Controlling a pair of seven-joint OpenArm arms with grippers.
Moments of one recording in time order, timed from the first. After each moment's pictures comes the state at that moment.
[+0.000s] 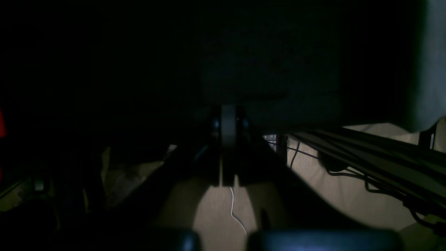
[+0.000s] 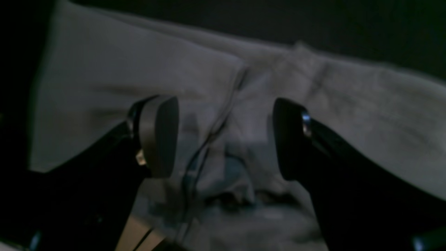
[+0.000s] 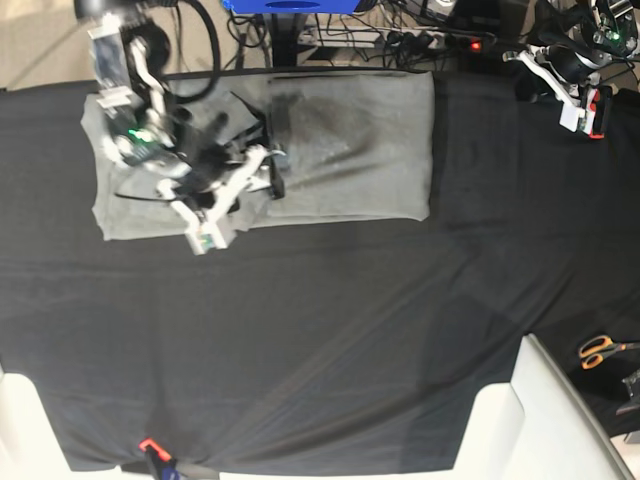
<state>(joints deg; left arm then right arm) 31.3 -16.7 -34.1 82.6 -23.7 -41.1 35.9 -13.1 2.7 -4.6 96.2 18.3 16.9 -43.2</state>
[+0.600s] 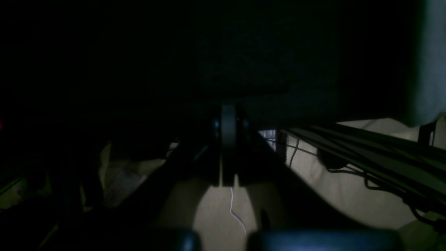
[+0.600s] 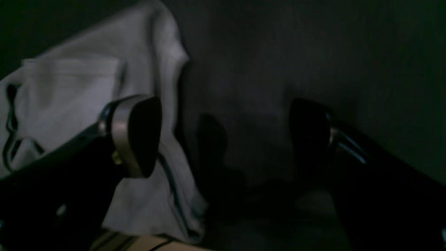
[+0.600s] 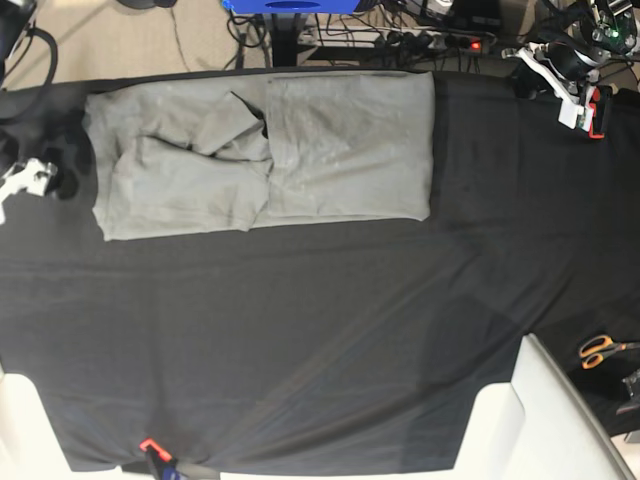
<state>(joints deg) 31.6 -16.6 -34.1 82.6 -23.5 -41.1 35.9 -3.3 19.1 36.2 59.6 33.3 39.8 -53.2</state>
